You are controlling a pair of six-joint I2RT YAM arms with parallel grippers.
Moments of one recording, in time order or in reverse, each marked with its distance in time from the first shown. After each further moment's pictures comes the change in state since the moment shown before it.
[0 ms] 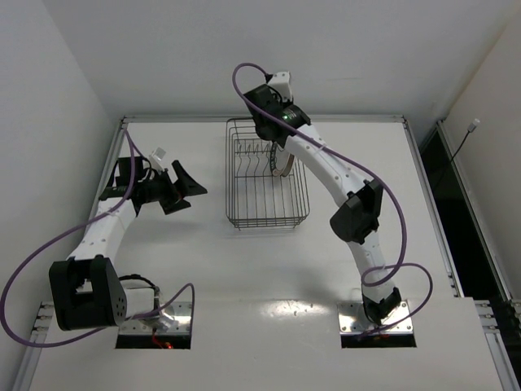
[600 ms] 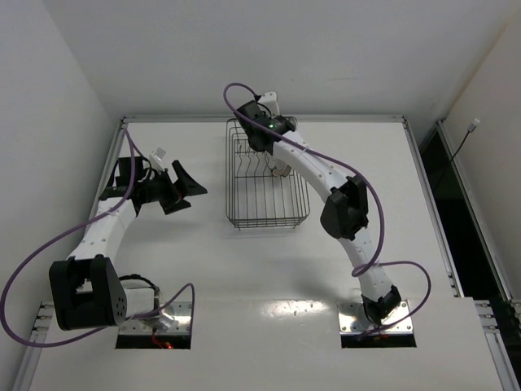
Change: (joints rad) left arm 0.000 0.003 0.000 0.002 0.002 0.000; right arm 0.002 0.110 -0.027 -0.022 -0.117 0.043
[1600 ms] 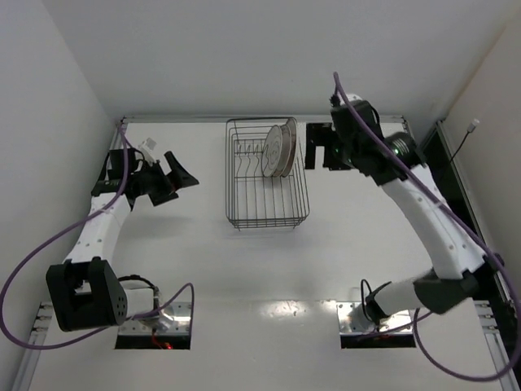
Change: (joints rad) left arm 0.035 0.000 0.093 -0.045 -0.104 0.061; right arm -0.120 -0.861 -0.525 -0.169 -0.526 0.005
